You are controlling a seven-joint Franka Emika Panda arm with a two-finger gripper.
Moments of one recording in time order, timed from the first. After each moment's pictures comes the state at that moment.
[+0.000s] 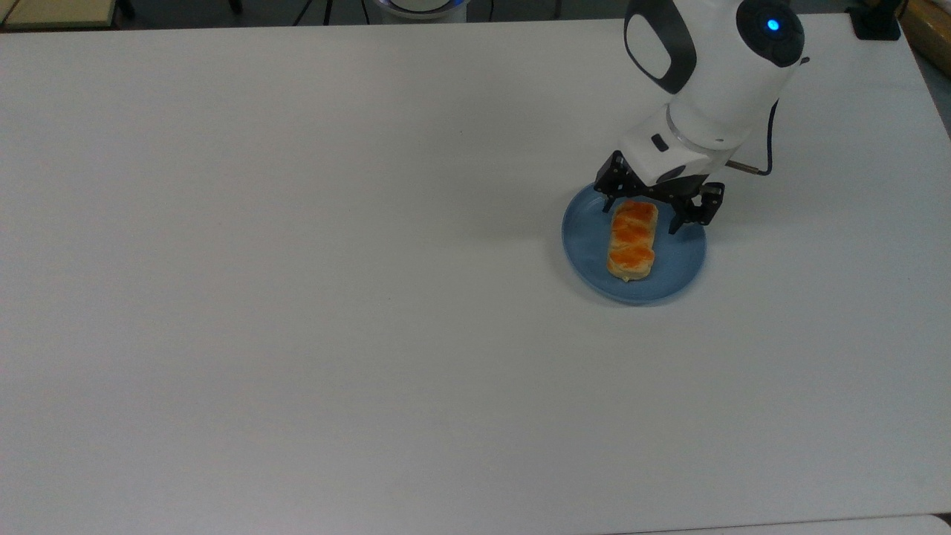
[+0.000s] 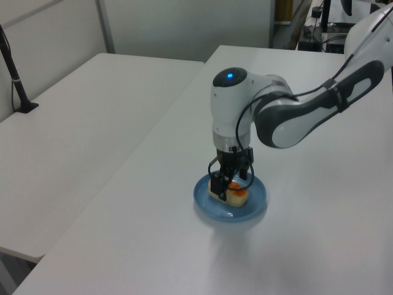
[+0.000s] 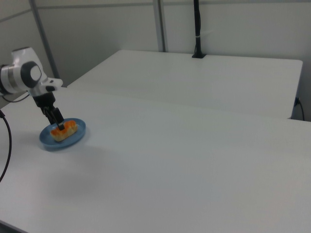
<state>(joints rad) 0.64 0.56 -0.14 -1.48 -0.05 2.01 0.83</state>
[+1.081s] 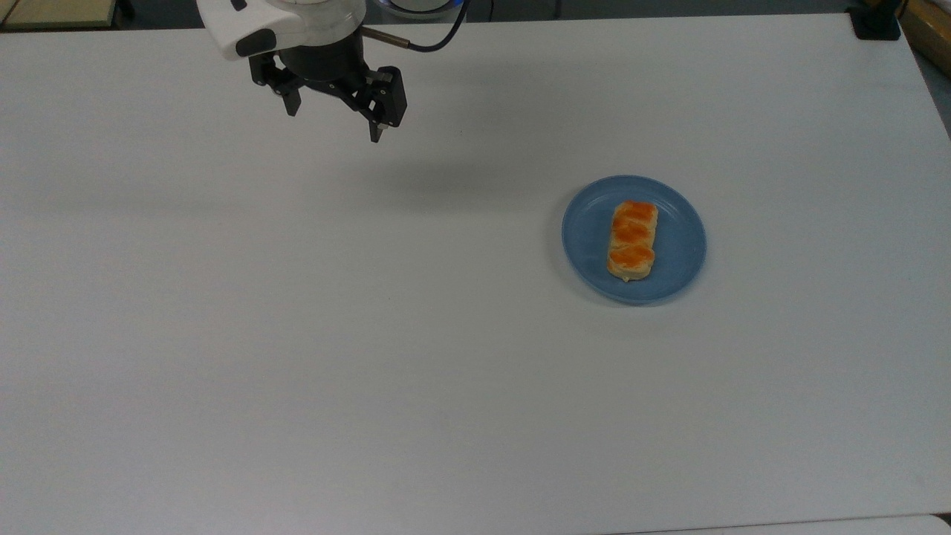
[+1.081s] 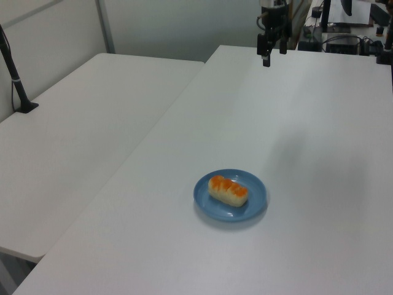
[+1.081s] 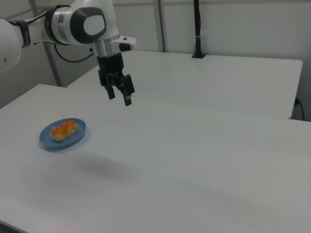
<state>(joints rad) 0.11 0.22 -0.16 -1.48 -0.05 1.67 0.24</state>
